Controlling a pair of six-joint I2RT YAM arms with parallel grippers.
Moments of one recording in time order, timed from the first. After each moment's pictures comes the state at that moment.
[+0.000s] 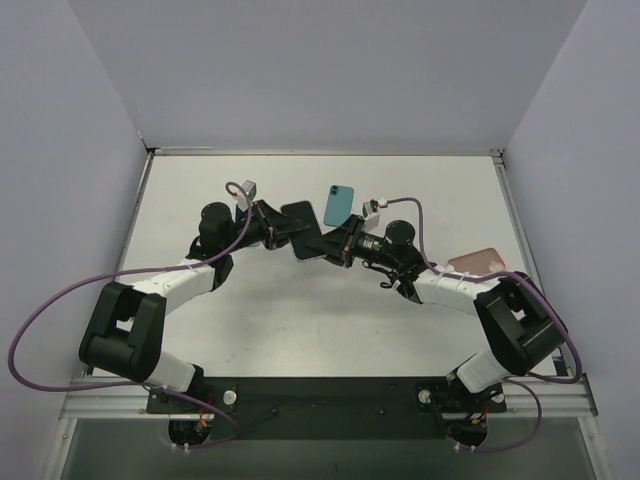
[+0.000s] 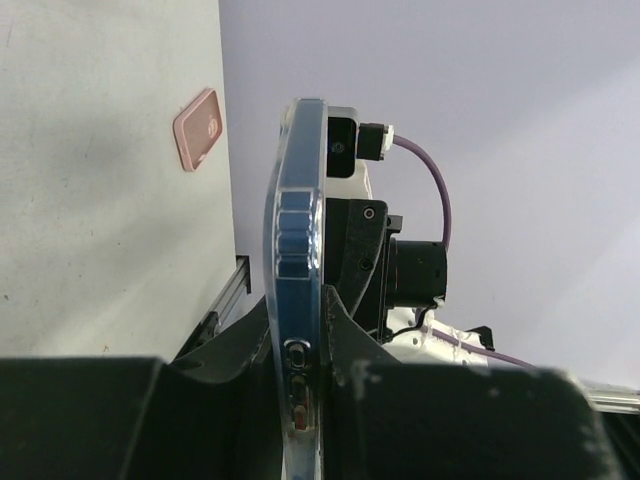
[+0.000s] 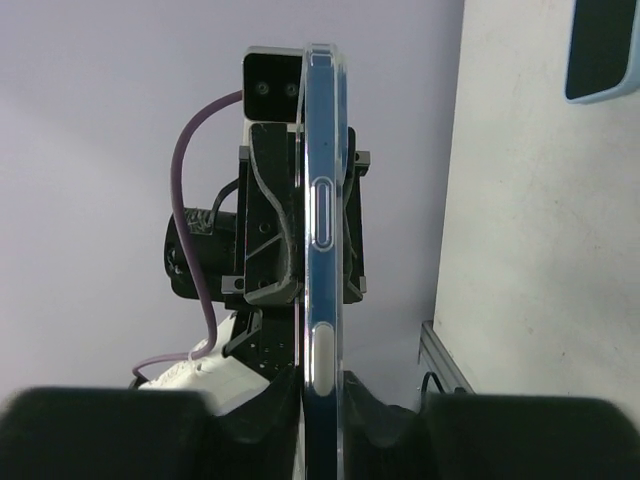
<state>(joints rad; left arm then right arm) -0.33 1.47 0.71 0.69 0.73 -1.51 0.59 1.53 0.65 0.86 -0.59 1.48</state>
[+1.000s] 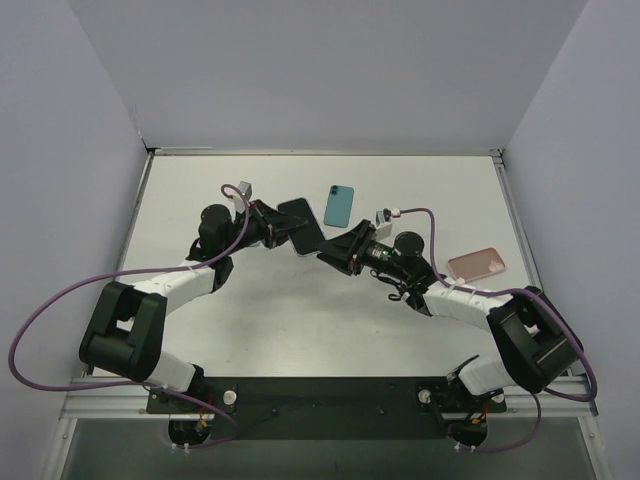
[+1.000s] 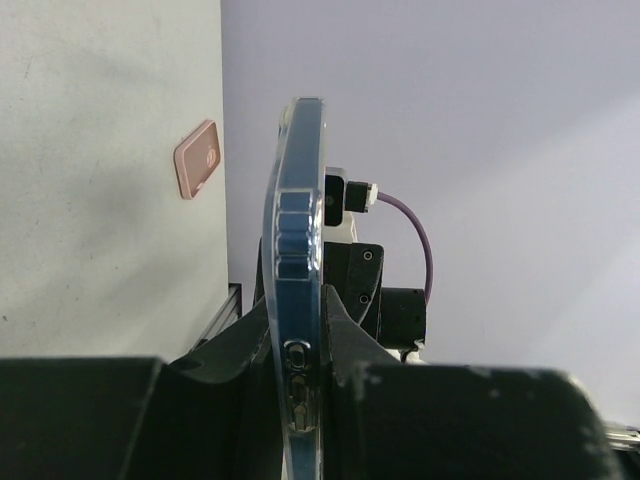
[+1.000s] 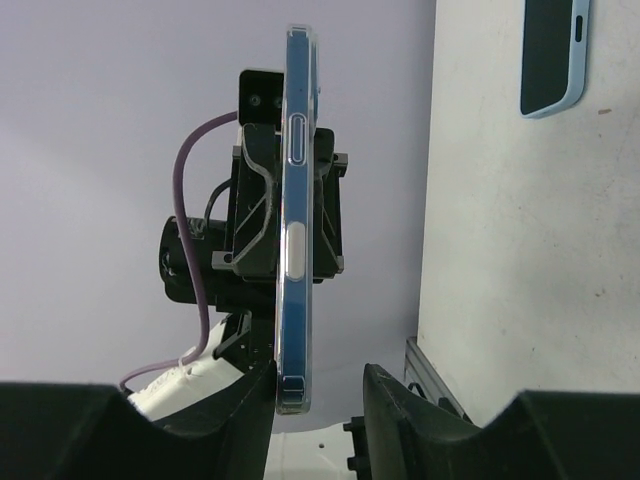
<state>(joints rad) -0.33 1.47 0.69 0.72 0.66 -1.54 0.58 1.42 0.52 0.85 -0.49 1.47</state>
